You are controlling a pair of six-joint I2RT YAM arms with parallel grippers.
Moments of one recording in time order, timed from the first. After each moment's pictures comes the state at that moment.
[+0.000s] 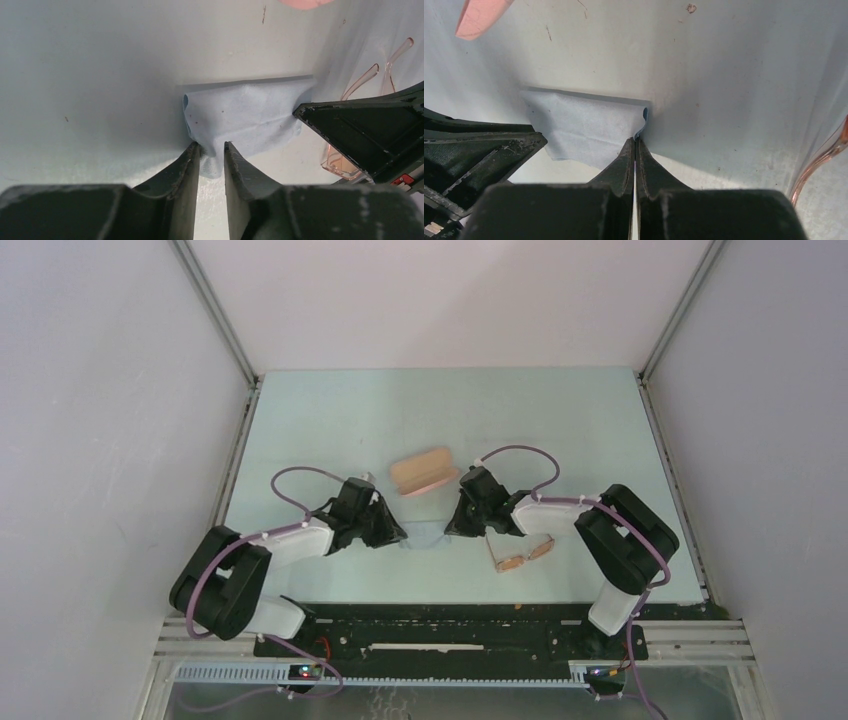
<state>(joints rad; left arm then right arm) -0.50 1.38 0.52 -0.03 0.19 -0.86 0.74 1.73 0.85 -0.03 -0.09 0.94</state>
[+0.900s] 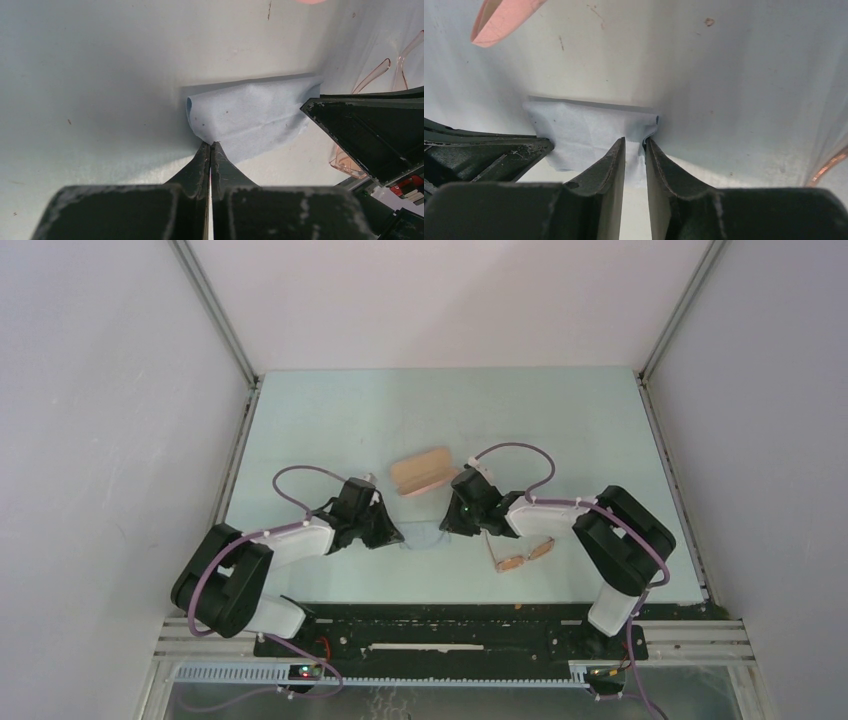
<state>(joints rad) -0.49 1.40 0.52 -0.03 0.19 -0.83 0.79 1.73 0.87 -0.04 0.02 0.94</state>
